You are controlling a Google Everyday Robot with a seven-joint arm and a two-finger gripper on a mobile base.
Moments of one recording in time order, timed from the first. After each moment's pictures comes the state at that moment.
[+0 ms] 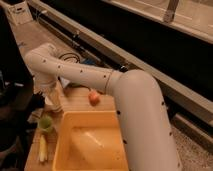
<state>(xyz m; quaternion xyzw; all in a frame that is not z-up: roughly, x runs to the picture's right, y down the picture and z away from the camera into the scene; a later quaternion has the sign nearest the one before) -0.299 0.052 0.735 -0.26 -0.29 -0.43 0.82</state>
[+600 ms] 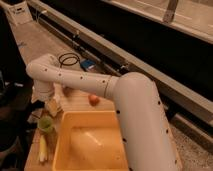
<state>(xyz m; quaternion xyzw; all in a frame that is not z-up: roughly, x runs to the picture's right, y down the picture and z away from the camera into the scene) -0.313 0.099 0.742 -0.27 -0.33 -0.41 0.80</state>
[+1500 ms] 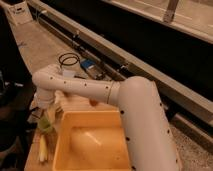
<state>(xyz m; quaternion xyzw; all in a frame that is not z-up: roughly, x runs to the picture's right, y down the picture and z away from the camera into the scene) -0.330 0.134 0.754 -0.27 -0.37 -0.39 0.80</state>
